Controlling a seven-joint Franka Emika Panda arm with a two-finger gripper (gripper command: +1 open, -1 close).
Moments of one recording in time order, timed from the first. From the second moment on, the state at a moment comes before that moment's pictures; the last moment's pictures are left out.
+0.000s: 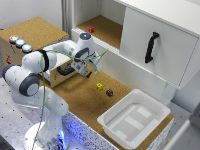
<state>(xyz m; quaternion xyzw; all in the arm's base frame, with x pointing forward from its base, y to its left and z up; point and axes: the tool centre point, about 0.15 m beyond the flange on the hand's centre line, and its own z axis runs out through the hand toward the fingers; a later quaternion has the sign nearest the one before) 0.372 0.033 0.380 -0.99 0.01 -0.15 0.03</state>
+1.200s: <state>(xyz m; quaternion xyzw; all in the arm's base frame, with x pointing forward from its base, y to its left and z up) 0.352 0.094 0.329 -1.00 0.03 -0.05 0.04</state>
